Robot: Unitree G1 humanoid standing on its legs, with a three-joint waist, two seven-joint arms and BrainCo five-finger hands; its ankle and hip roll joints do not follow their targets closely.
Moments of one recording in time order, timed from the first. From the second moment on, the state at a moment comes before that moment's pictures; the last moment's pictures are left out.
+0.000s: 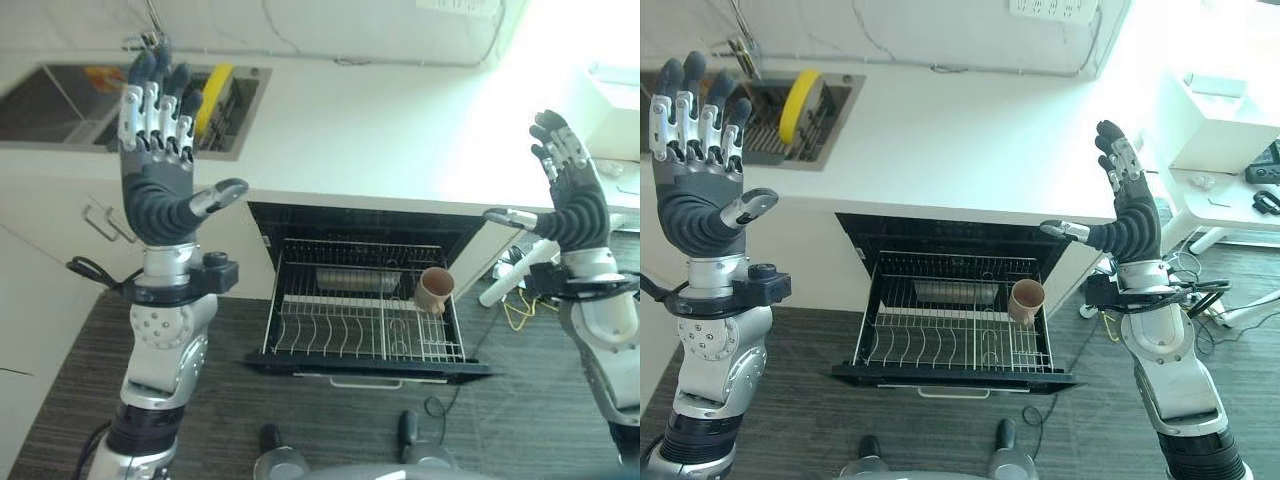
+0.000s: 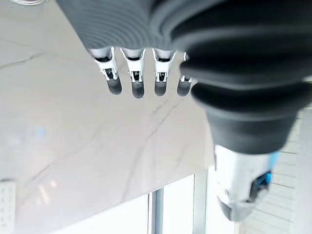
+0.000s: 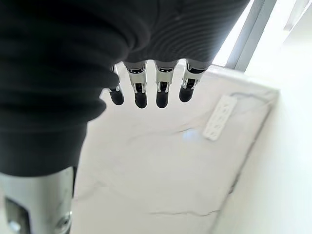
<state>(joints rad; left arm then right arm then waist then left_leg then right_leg) -0.08 0.45 0.01 -0.47 -0.34 -0.39 0.25 -0.06 -0.66 -0.05 -0.50 0.28 -0.05 -0.19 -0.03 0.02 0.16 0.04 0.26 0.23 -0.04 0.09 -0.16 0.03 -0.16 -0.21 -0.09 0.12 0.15</state>
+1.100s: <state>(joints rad) -0.05 0.44 0.04 -0.42 -0.53 -0.42 0.19 -0.02 -0.69 -0.26 -0.44 0.30 -0.10 -0.21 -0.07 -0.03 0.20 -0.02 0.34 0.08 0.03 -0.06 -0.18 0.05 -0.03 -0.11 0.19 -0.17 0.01</state>
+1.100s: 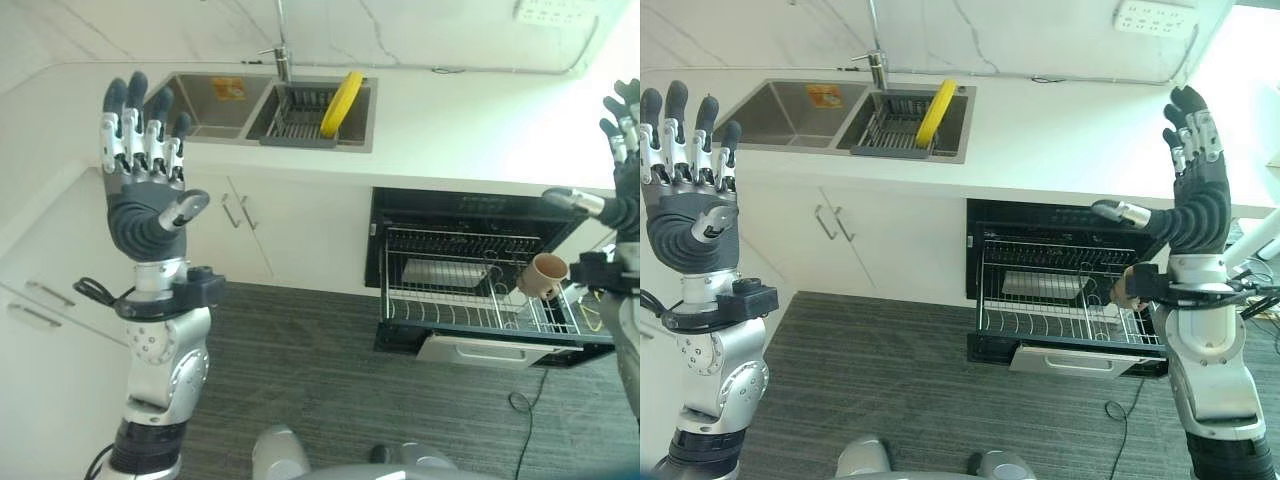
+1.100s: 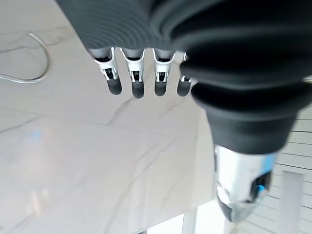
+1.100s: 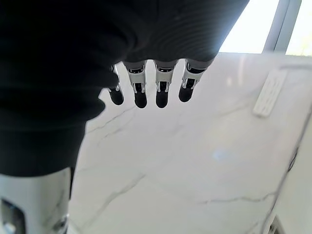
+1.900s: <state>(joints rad) -0.07 0.47 0.04 -0.43 -0.56 -0.34 0.13 0.09 -0.62 -0.24 -0.53 0.31 -0.12 -0.19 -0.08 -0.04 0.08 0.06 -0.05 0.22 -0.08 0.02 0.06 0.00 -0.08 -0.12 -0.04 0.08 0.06</state>
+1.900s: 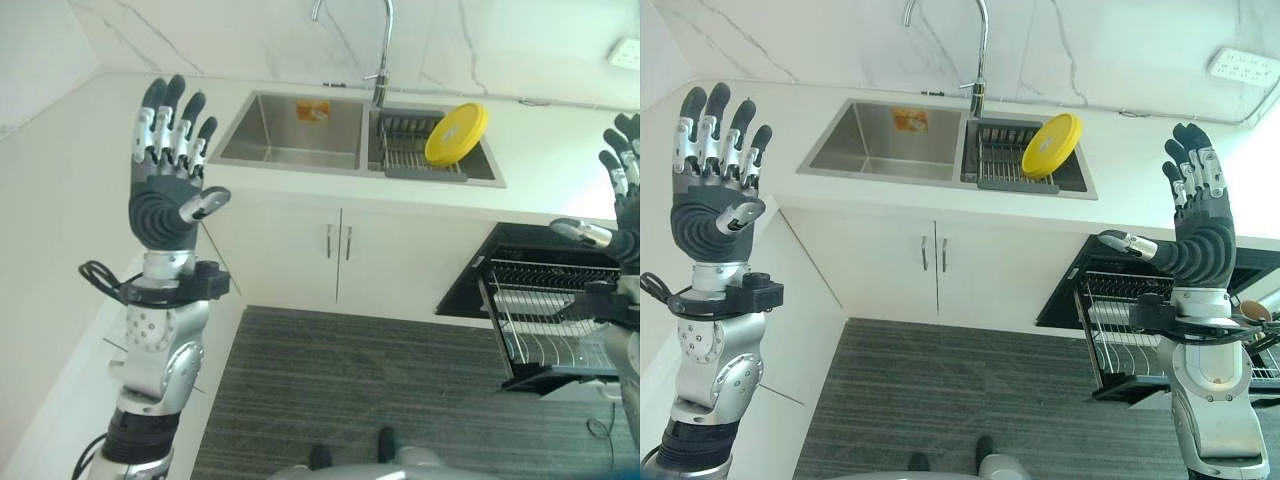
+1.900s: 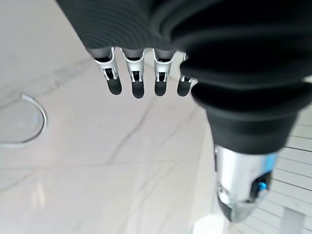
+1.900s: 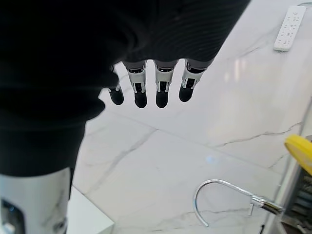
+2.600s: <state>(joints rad) -0.03 0.43 0.04 -0.41 -0.53 -0.34 0.12 0.05 -0.63 -0.21 -0.45 0.30 -0.13 -0.16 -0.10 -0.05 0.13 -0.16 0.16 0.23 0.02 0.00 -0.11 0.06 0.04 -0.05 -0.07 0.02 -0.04</state>
